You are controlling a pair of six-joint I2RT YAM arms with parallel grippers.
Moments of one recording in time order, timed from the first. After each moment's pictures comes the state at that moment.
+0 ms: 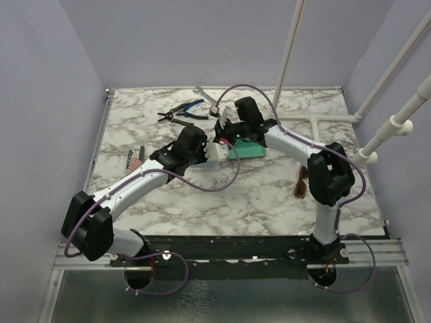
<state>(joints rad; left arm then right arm) -0.68 1.35 1.00 -0.41 -0.17 0.84 0.58 1.93 1.44 -0.17 -0.71 -0.25</state>
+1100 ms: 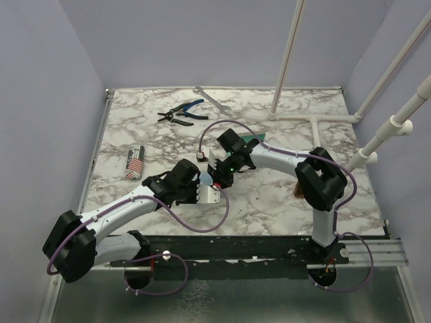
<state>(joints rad) -0.75 1.14 0.67 -0.51 0.11 0.90 0.77 1.94 1.31 -0.48 -0.70 -0.46</state>
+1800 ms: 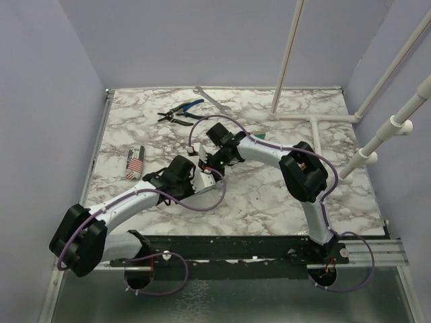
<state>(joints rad) -0.65 1.21 0.65 -0.49 0.06 0.61 0.77 2.13 1.57 -0.60 -0.69 -0.49</state>
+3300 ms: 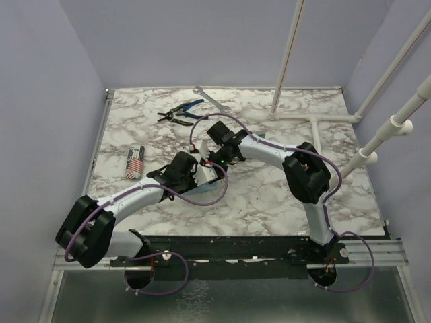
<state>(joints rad) -0.62 1.29 0.66 -0.33 -0.05 0.62 0.76 2.10 1.57 -0.64 -0.58 -0.42</state>
